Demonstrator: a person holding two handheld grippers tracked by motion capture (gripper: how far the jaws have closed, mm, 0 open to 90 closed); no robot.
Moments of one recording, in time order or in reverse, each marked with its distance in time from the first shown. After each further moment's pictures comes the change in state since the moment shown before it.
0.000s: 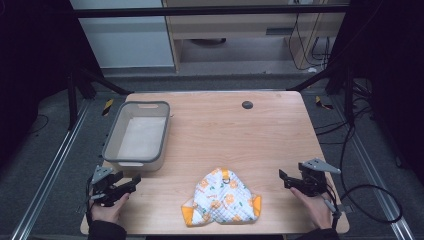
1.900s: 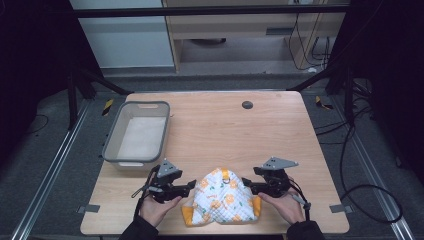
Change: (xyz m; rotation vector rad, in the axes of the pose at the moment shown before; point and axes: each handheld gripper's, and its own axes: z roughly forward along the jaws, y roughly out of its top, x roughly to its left) left arm -0.142 0.020 0.047 0.155 -0.303 0.310; right arm 0.089 0.025 0.027 0.096 0.333 -0.182
